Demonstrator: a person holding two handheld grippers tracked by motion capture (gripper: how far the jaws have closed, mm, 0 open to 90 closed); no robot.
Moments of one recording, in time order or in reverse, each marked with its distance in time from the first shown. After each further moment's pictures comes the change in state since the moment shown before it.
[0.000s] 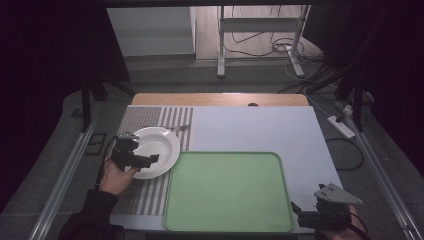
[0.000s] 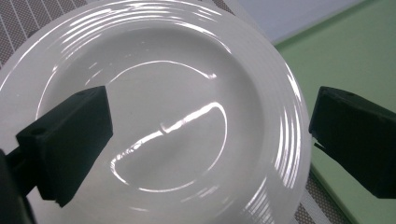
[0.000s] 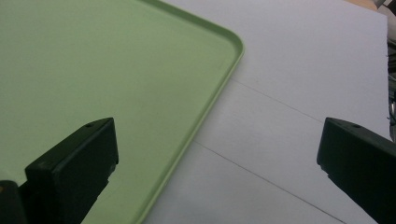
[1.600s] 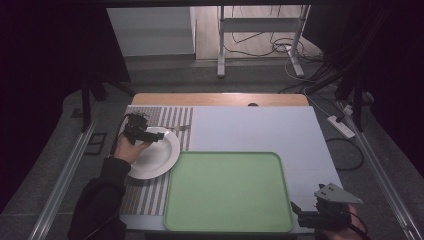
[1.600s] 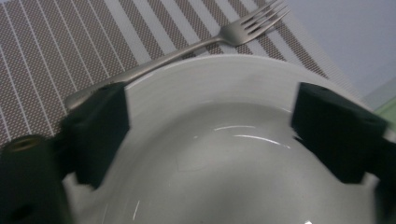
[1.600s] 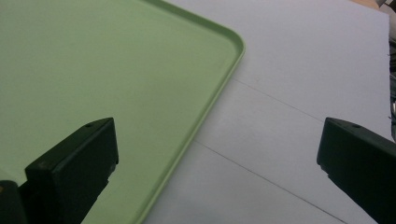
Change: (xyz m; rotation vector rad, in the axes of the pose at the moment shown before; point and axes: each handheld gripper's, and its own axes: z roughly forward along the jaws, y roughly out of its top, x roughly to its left) left arm 0.051 0.060 0.058 0.067 0.038 -0.007; right arm 0.000 0.000 0.001 0.003 0.001 0.000
